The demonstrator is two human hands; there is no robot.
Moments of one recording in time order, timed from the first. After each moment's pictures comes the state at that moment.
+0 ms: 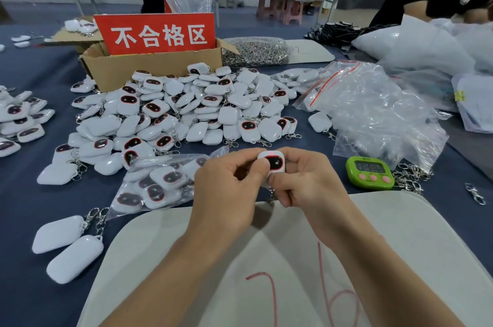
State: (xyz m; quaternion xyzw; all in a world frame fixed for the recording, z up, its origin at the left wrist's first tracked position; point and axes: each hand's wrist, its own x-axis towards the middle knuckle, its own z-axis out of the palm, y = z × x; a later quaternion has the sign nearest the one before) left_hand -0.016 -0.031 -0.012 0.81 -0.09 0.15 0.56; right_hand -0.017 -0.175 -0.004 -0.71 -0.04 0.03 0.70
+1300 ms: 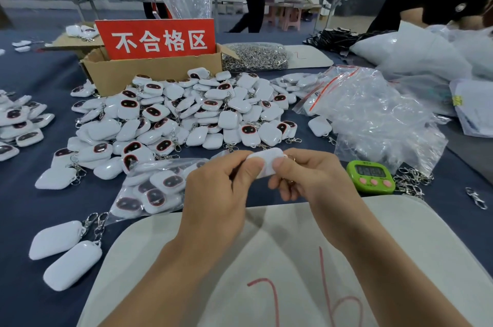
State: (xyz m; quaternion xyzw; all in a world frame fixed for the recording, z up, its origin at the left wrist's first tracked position) left_hand -0.017 -0.018 -0.016 0.85 -0.12 0.23 0.46; right_hand -0.019 -0.184 0.005 -0.73 -0.04 -0.01 0.68
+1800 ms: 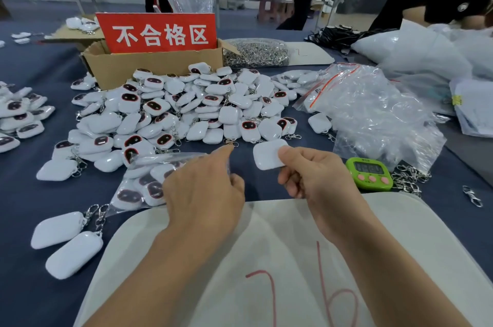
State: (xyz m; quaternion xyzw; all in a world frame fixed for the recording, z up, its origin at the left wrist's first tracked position) left_hand -0.021 -0.019 -0.001 0.97 0.03 0.18 0.16; right_hand -0.015 -0.183 0.000 -0.71 0.07 -0.01 0.70
